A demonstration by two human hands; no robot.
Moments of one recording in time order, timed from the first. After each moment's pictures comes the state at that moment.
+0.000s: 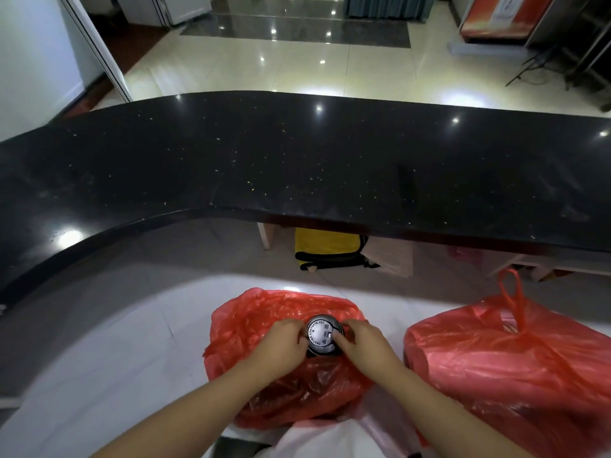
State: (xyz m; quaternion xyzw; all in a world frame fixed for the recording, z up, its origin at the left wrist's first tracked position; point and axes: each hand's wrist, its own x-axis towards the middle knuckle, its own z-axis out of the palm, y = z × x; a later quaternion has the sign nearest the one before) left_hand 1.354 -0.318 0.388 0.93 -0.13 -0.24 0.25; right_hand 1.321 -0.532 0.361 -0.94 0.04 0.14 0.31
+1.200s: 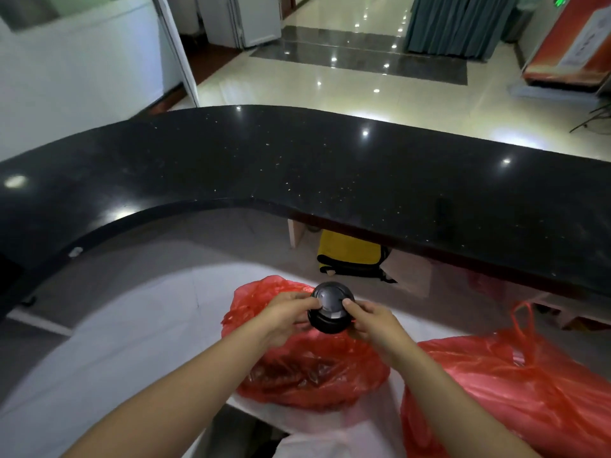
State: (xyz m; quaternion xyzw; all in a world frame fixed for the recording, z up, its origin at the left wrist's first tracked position) left_hand 1.351 -0.332 0.464 0.62 0.24 -0.29 0.69; right_hand 1.341 -0.537 0.441 -0.69 0.15 0.26 0.66
